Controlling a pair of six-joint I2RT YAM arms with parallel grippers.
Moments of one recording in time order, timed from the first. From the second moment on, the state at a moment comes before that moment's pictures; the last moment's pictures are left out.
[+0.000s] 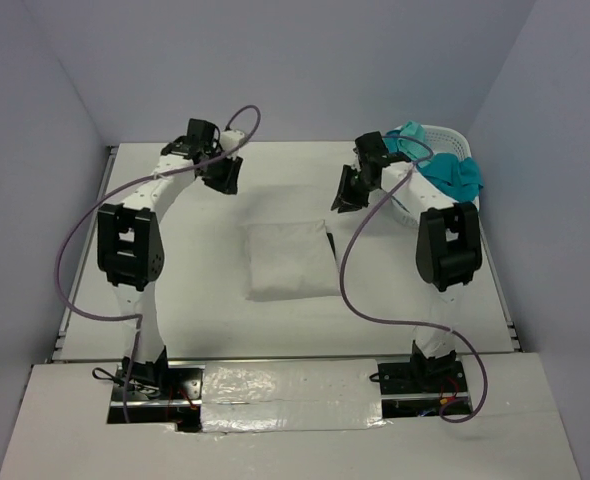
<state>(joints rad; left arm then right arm) -0.19 2.08 1.78 -0.68 0.30 0.28 0.24 2.05 1.68 -0.71 -0.30 0.50</state>
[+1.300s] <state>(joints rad) -0.22 1.97 1.58 -0.50 0.26 0.09 0.24 1.95 1.35 -0.35 -0.27 0.68</state>
